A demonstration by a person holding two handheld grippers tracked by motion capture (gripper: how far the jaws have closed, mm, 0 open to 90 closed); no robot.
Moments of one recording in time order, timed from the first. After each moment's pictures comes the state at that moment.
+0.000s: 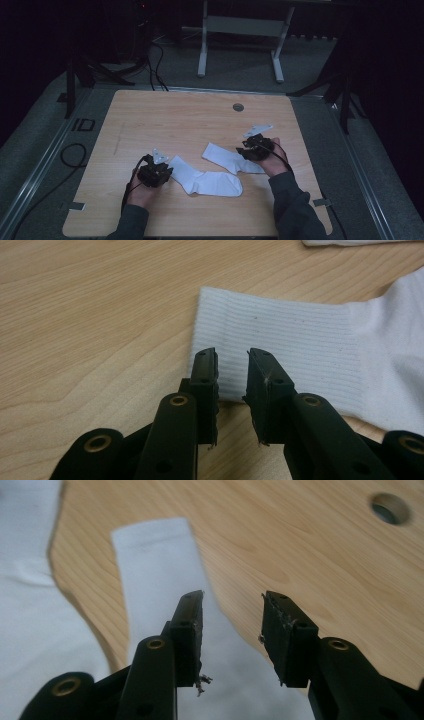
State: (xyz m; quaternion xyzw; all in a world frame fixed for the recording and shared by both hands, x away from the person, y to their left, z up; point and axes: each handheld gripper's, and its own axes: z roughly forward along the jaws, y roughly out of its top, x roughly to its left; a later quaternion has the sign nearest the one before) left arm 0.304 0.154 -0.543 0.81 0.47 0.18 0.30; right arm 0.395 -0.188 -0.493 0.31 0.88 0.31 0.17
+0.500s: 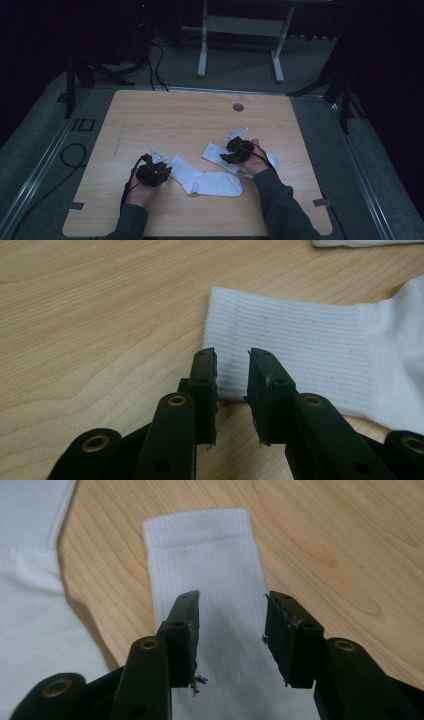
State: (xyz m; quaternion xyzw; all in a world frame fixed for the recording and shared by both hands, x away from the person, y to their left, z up) left arm 0.305 0.157 -0.543 0.80 0.48 0.19 0.30; right arm 0.409 -0.140 -0.529 0.27 0.91 0.28 0.13
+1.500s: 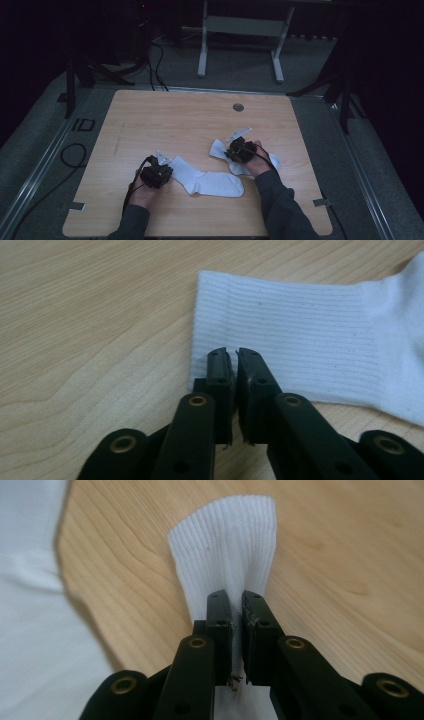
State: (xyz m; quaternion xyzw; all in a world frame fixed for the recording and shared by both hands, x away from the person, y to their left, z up) left arm 0.305 0.145 -0.550 0.82 0.46 0.18 0.28; right arm 0.406 -0.149 -0.527 0.29 0.91 0.28 0.13
